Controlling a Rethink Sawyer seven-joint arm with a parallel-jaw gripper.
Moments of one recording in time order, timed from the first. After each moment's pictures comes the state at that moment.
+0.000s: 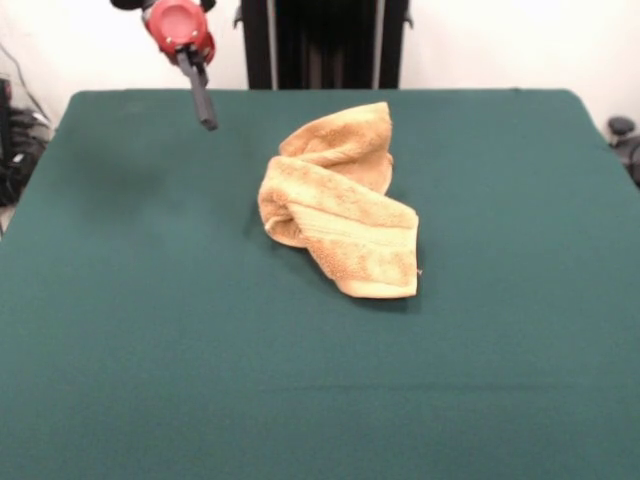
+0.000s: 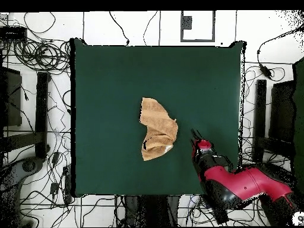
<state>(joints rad) -1.23 -0.66 0.86 2.11 -1.28 0.04 0.59</state>
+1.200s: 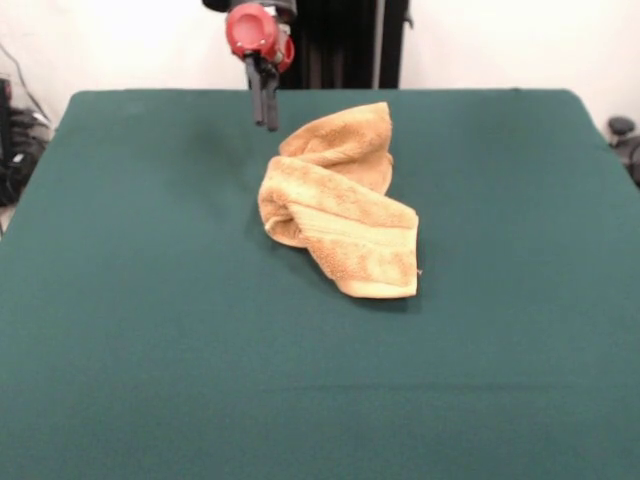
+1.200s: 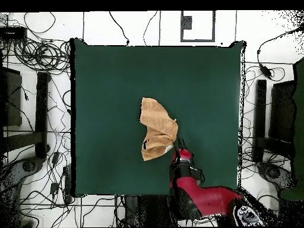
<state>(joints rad) -0.50 -0.57 -0.07 2.06 -0.77 -0.65 0.59</state>
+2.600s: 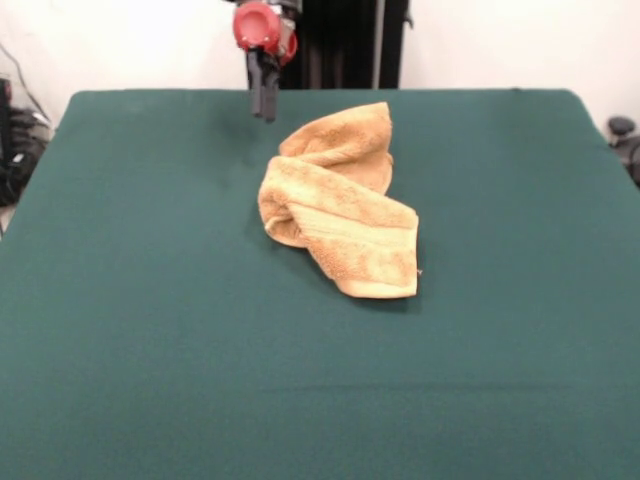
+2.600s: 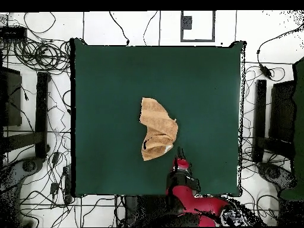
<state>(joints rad) -0.36 -0.46 -0.25 2.09 -0.66 -0.76 0.59</state>
